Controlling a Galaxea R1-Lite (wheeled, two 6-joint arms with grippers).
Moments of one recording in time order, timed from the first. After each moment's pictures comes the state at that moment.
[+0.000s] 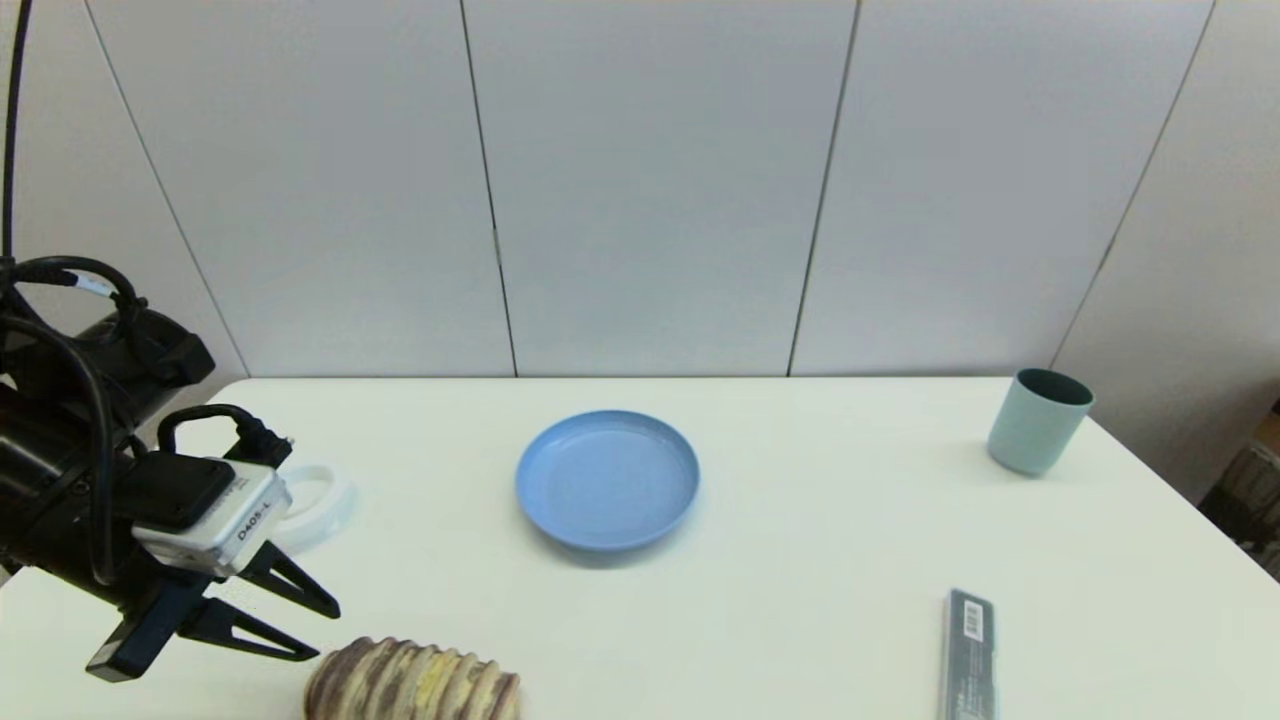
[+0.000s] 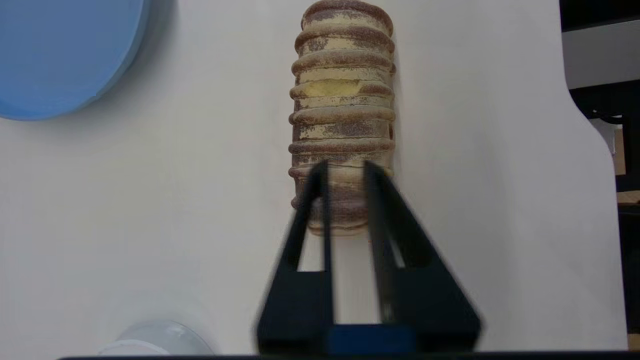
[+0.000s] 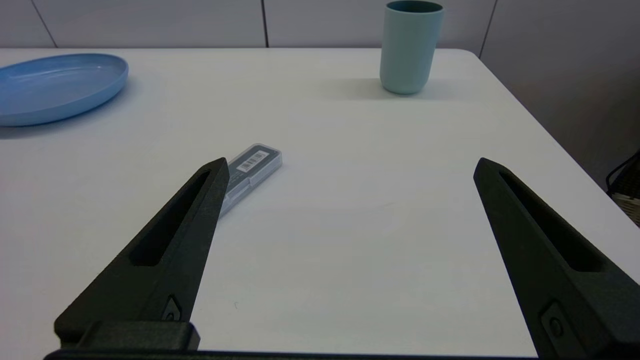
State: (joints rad) left arm -0.06 1.58 -1.15 1.03 -0.64 1.69; right arm 0.00 0.00 0.00 0.00 0.00 0.00
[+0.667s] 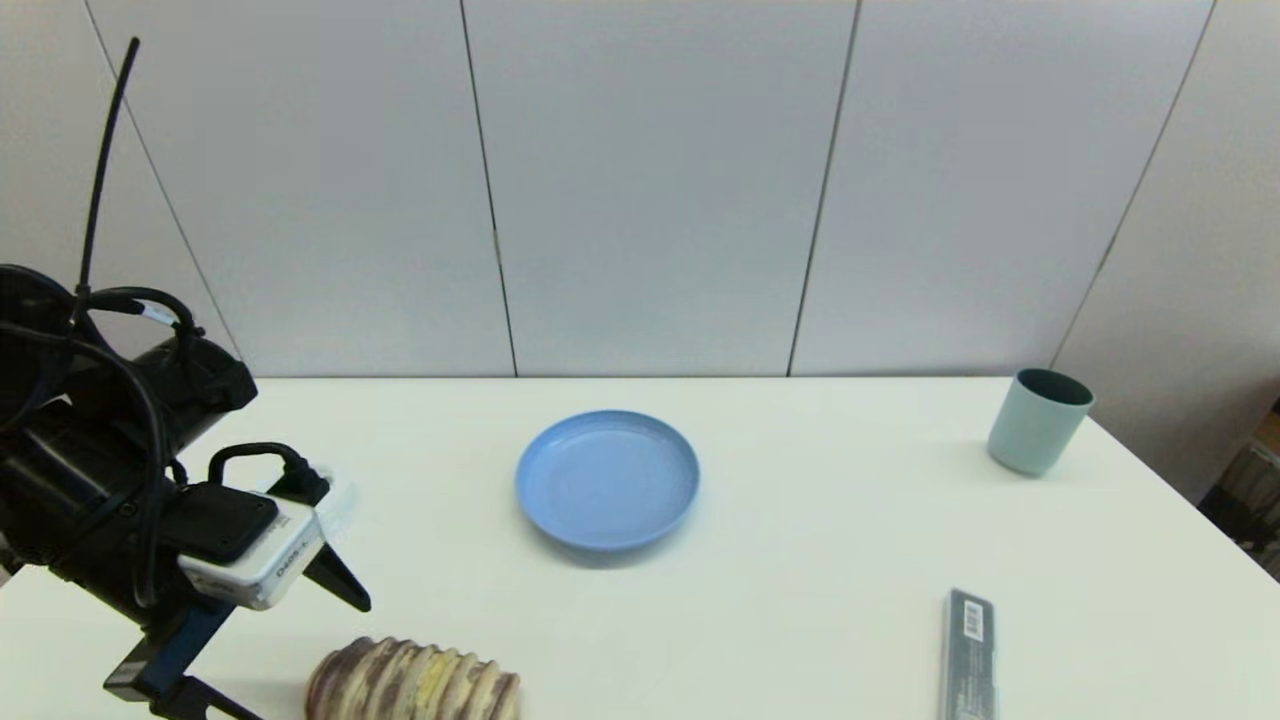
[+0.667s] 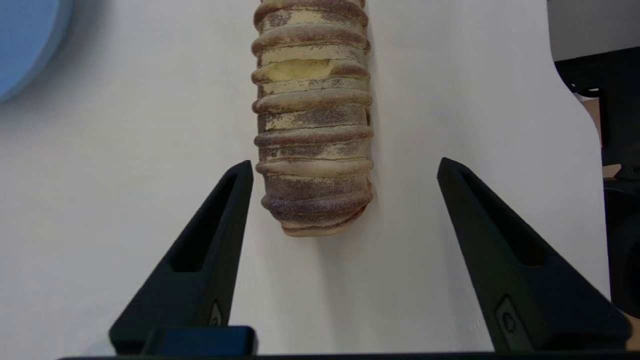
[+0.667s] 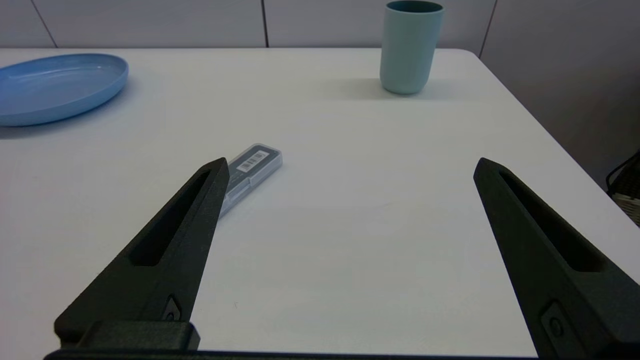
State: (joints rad) left arm -0.11 1.64 -1.12 1.03 -0.57 1.70; right arm 0.00 0.00 0.00 0.00 0.00 0.00
